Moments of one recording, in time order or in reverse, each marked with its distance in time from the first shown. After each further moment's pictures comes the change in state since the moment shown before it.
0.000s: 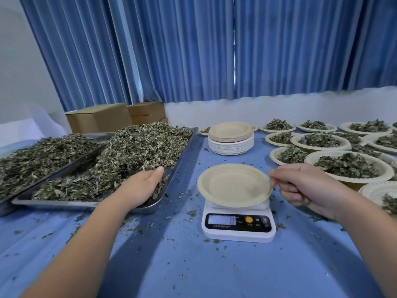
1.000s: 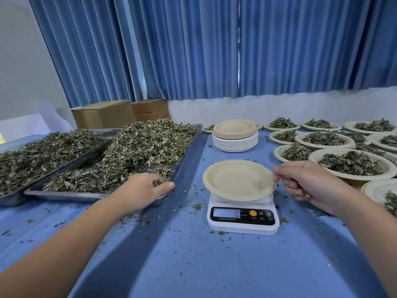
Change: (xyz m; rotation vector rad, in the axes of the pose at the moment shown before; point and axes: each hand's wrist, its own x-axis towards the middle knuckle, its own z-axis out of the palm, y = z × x) left_hand -0.027 -0.008 -0.007 0.134 0.028 0.215; right_hand 0.002 0.003 0.002 -0.028 0.091 0.001
